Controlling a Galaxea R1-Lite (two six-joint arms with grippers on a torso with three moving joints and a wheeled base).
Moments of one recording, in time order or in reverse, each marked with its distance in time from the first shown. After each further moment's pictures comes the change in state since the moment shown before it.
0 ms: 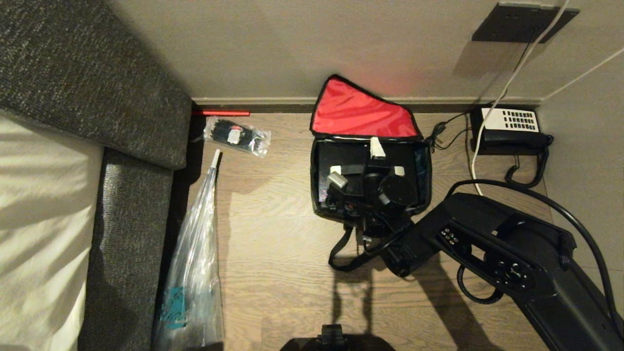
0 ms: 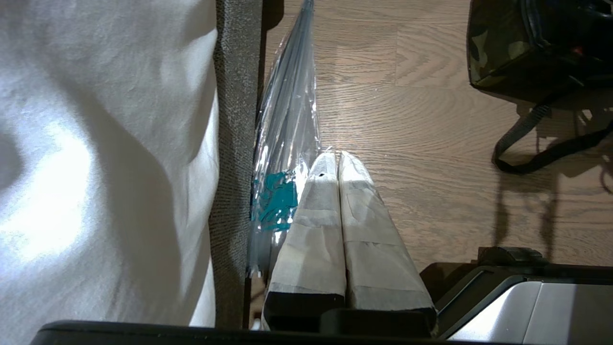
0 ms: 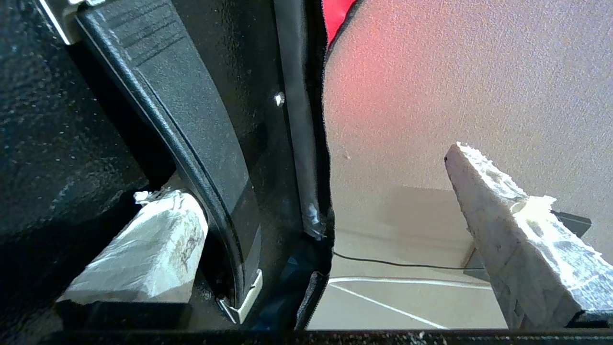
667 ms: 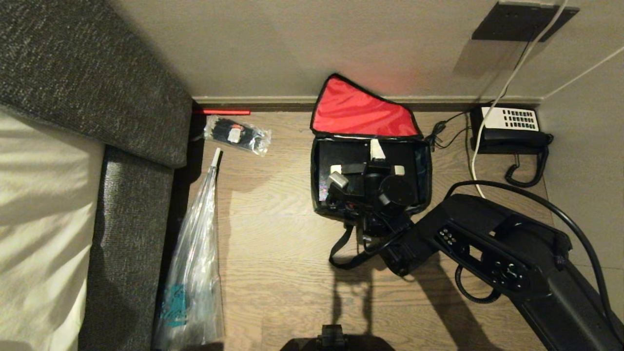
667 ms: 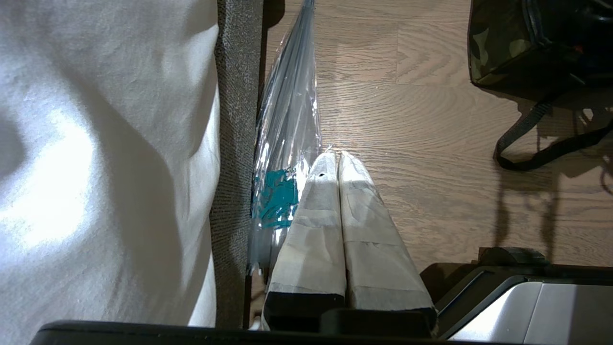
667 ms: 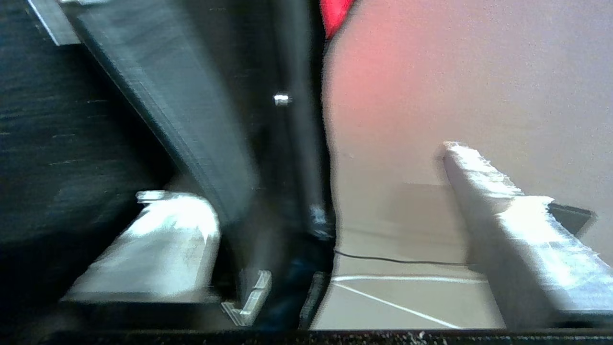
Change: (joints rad) left arm 0.000 0.000 0.000 0.000 0.000 0.000; right arm -0.009 0.022 -0.019 0.001 0.002 0.012
